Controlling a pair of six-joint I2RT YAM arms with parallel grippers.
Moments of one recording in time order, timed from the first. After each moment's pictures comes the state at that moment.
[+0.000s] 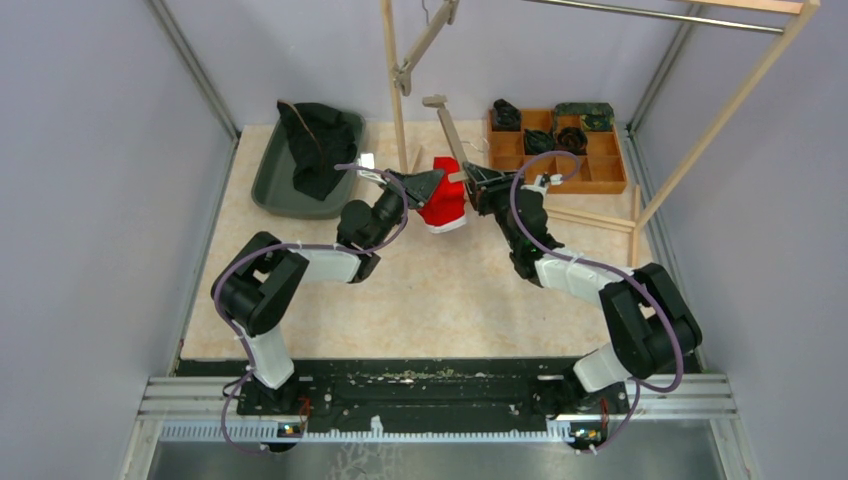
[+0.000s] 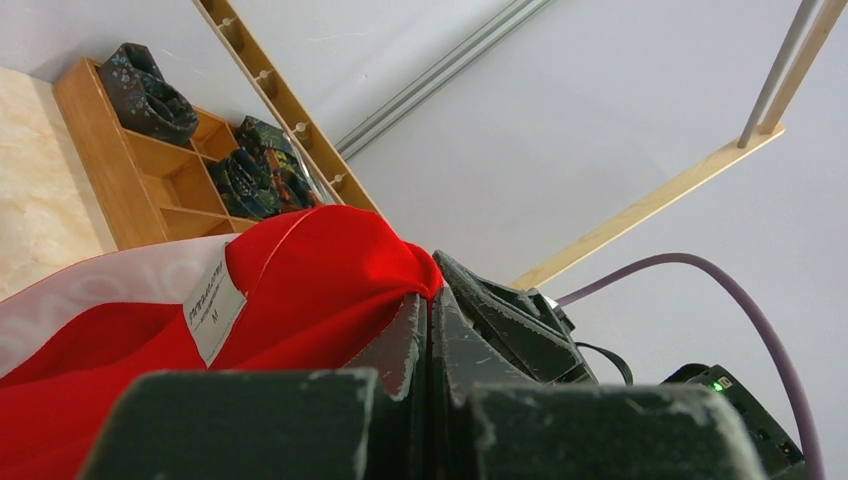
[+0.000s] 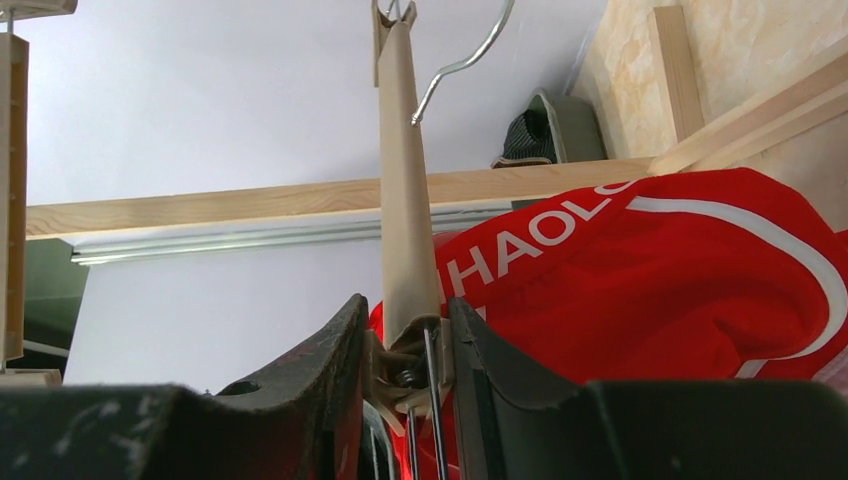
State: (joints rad) left arm -0.65 1.81 0.84 1.33 0.02 -0.99; right arm 0.49 1.47 0.71 0.74 0.18 1.61
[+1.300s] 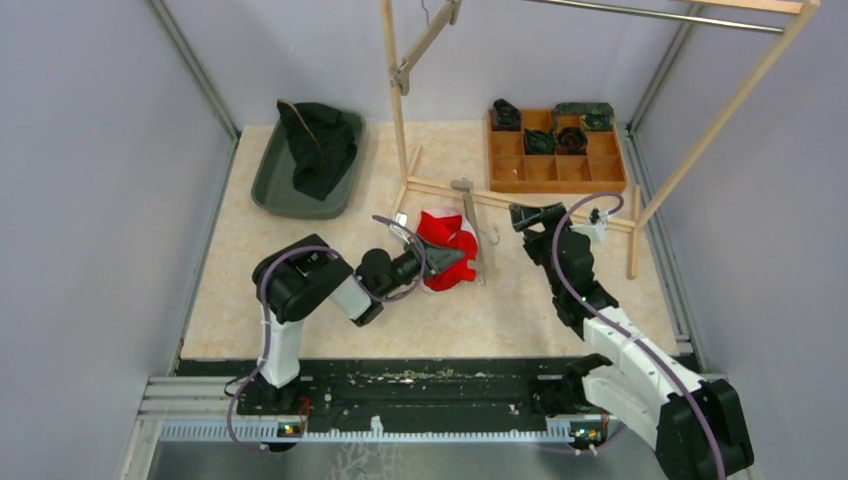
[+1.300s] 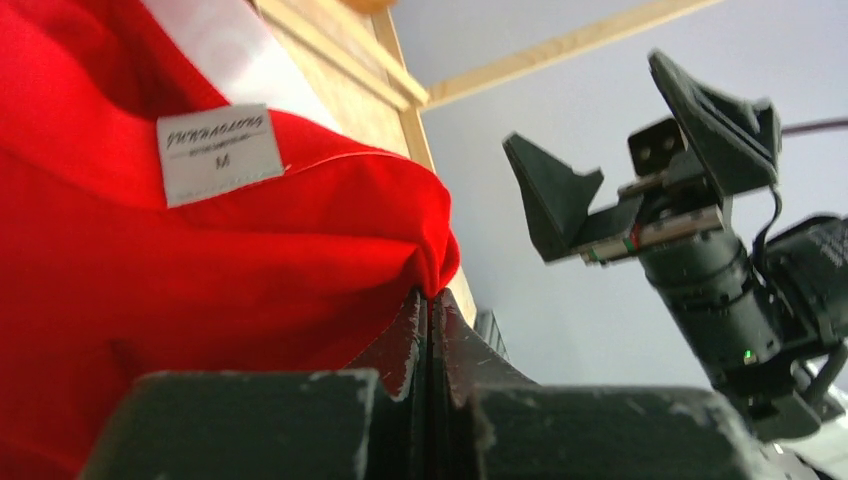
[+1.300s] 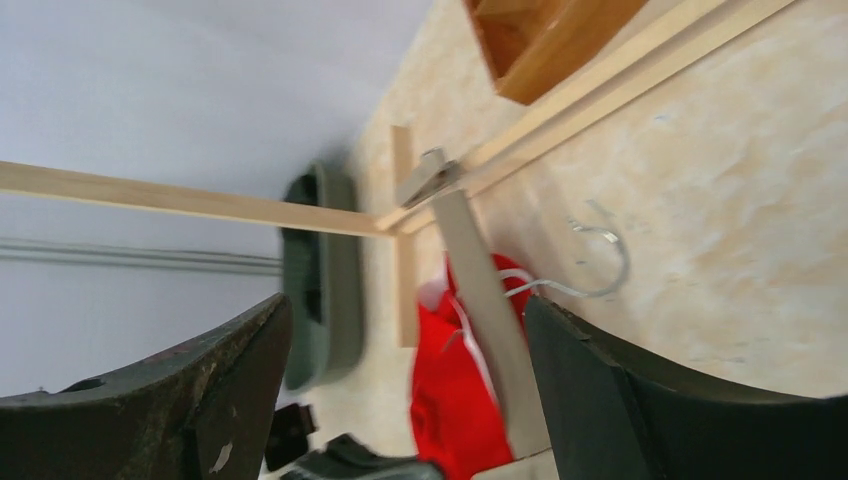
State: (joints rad) left arm -0.78 2.02 0.59 1.51 0.16 -1.16; right arm 0.36 0.90 0.39 0.32 0.26 1.20
